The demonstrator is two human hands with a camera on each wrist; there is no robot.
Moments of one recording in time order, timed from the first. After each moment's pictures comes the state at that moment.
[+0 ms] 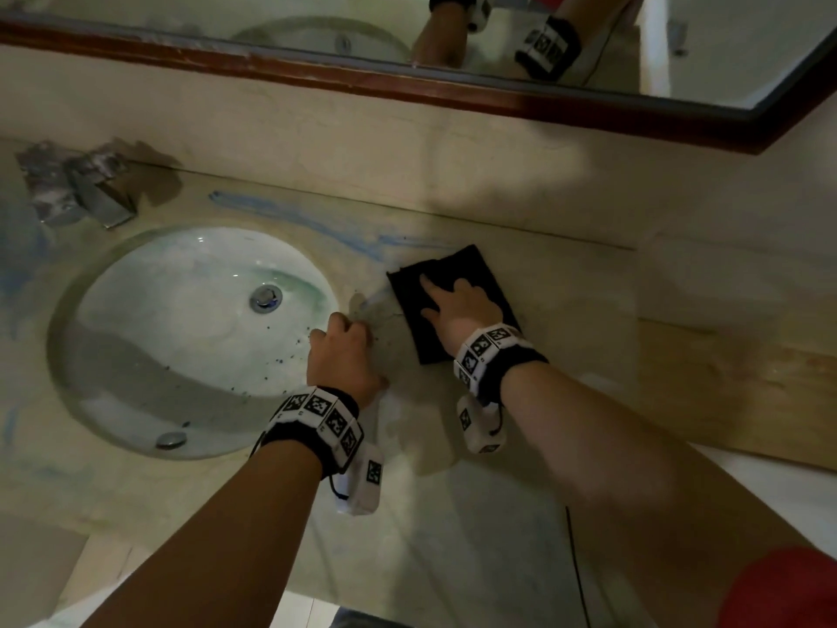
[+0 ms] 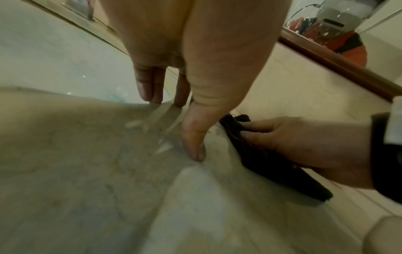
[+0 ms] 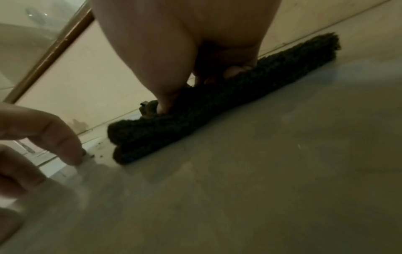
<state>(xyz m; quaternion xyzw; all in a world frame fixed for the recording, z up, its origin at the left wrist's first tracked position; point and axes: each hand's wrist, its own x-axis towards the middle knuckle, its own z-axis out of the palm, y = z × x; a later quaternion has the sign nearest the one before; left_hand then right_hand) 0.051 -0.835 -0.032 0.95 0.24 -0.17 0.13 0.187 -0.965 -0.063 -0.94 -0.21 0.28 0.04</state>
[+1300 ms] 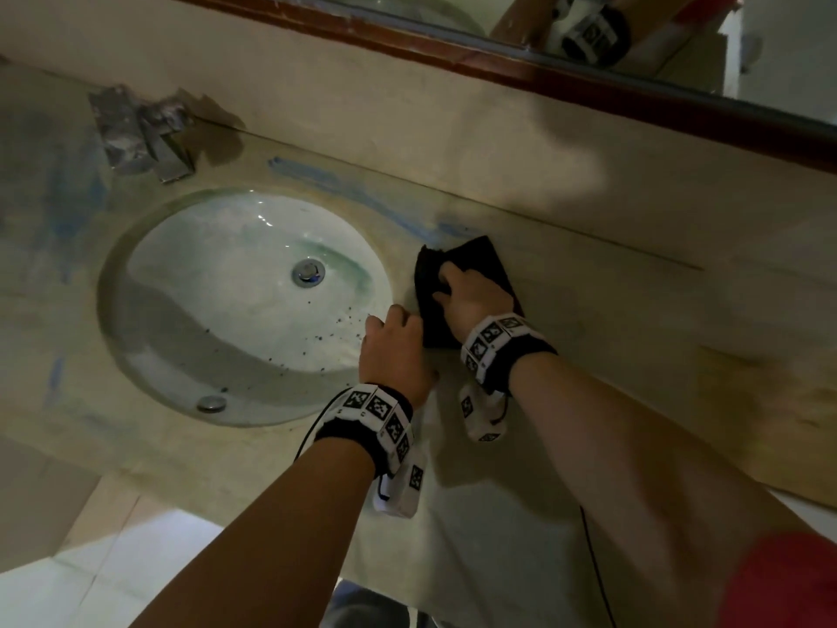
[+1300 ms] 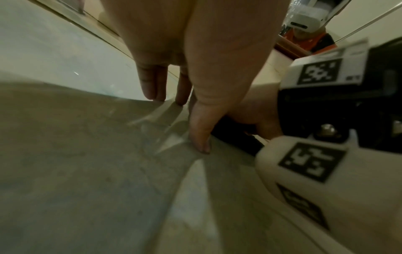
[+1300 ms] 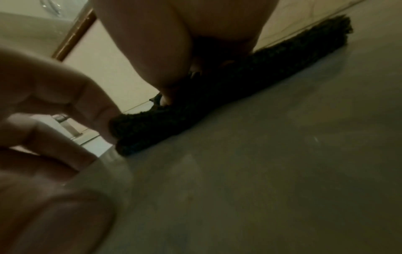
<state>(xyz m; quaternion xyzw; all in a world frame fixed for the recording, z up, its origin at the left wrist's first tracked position) 0.039 -0.830 -0.046 0.96 0.21 -0.12 0.13 0.169 -0.908 -0.069 -0.94 -0.26 0.20 0.12</state>
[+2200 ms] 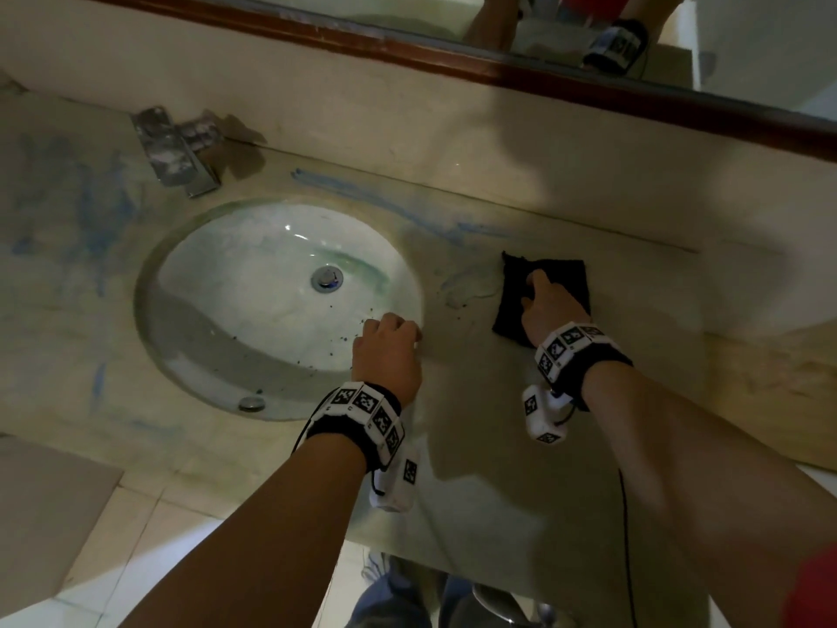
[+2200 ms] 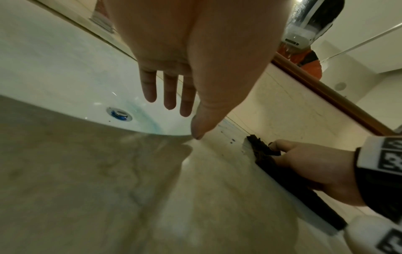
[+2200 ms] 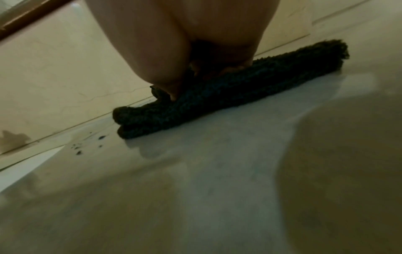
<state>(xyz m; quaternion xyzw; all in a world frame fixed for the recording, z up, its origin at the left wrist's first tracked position) -0.009 -0.779 -0.047 0.96 0.18 -0.08 0.19 0.149 -0.969 -0.059 -0.97 -0.10 0.18 0.12</state>
